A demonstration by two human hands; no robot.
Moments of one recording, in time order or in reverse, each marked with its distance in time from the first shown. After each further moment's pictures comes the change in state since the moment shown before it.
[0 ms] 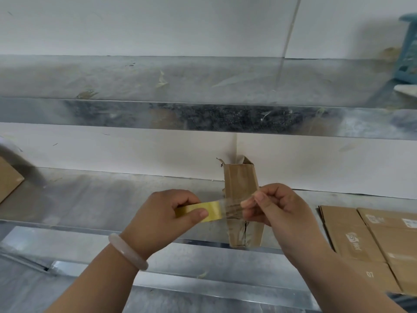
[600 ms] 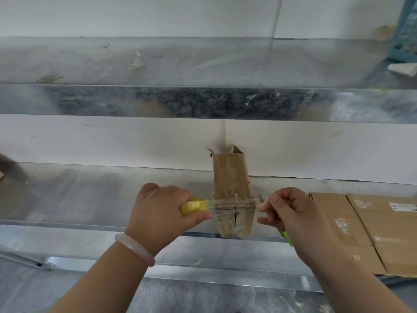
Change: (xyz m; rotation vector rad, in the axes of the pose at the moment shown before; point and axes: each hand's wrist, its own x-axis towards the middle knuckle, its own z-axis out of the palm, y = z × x) left_hand 0.008 -0.019 0.037 0.673 0.141 0.134; right_hand 0.004 0.034 -0.045 -0.129 0.144 0.139
